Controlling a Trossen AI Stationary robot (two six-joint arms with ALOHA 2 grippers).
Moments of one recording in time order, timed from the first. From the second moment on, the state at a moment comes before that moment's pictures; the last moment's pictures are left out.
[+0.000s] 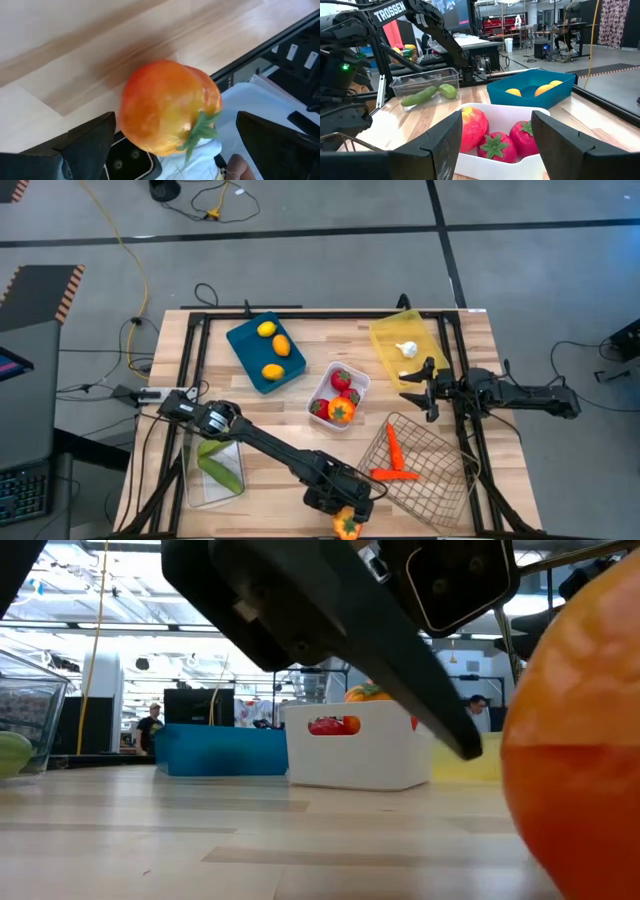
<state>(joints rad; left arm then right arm) -0.43 2.42 2.12 -0.68 0.31 -1.71 -0.05 0.01 0.00 0.03 0.05 0.11</state>
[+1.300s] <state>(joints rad) -0.46 2.40 2.13 -0.78 0.11 -0.58 -0.05 0.01 0.00 0.03 0.05 0.11</state>
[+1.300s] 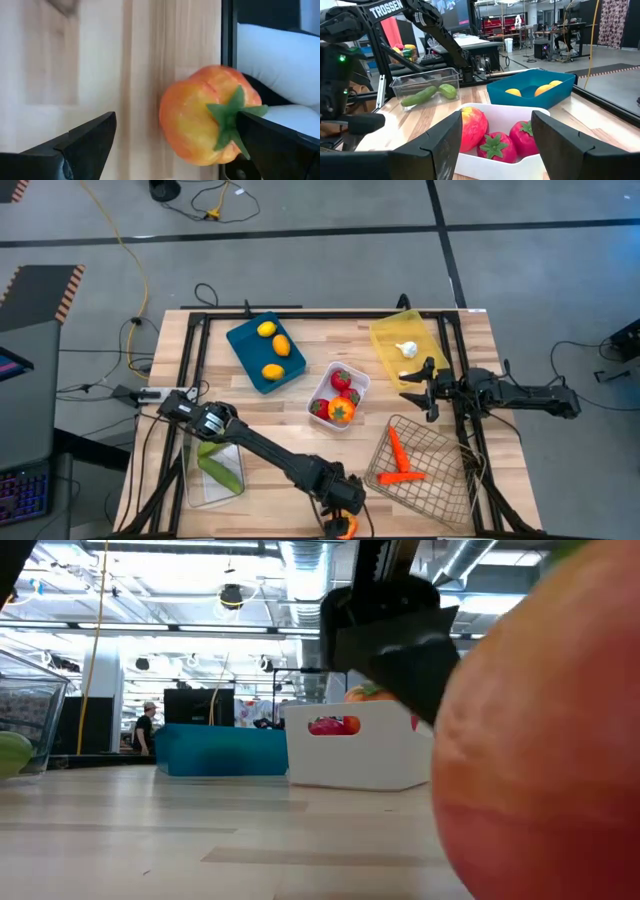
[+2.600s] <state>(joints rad) -0.55 2.35 2.15 -0.71 -0.04 -0.11 -0.05 0.01 0.00 0.03 0.05 0.11</state>
